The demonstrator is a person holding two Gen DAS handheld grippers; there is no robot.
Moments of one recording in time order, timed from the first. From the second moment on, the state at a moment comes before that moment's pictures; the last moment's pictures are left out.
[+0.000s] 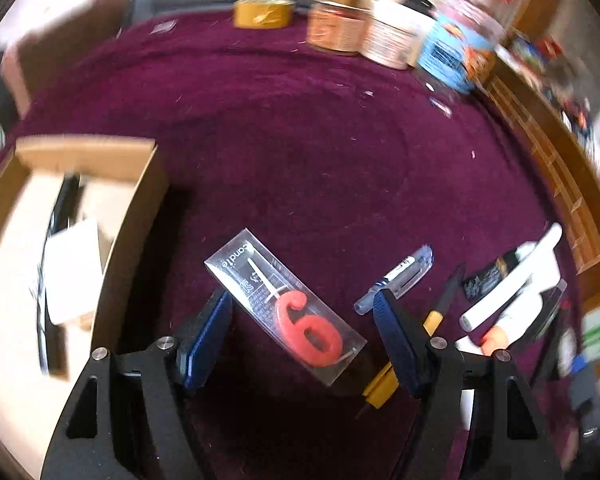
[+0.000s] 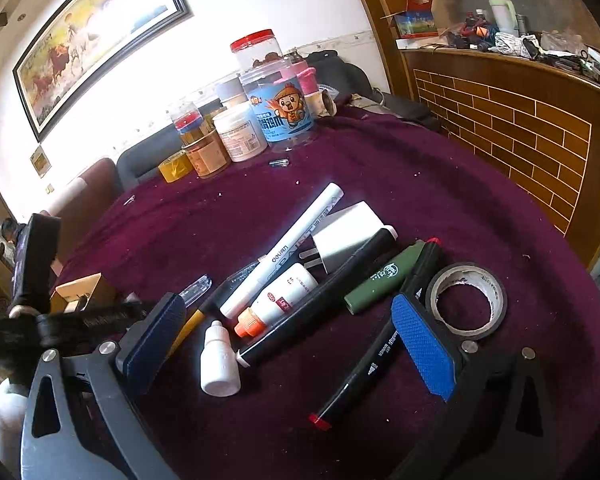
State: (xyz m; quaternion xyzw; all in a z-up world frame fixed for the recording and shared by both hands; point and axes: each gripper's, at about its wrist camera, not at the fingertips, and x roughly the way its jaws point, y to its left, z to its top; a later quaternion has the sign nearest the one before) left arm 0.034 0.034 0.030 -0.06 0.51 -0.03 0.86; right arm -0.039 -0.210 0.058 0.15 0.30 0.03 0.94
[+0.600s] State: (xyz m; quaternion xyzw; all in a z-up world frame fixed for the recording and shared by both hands) left arm -0.005 0.008 0.029 0.05 0.47 -0.09 0.88; right arm -0.033 -0.218 0.052 0.17 0.32 0.02 0.93
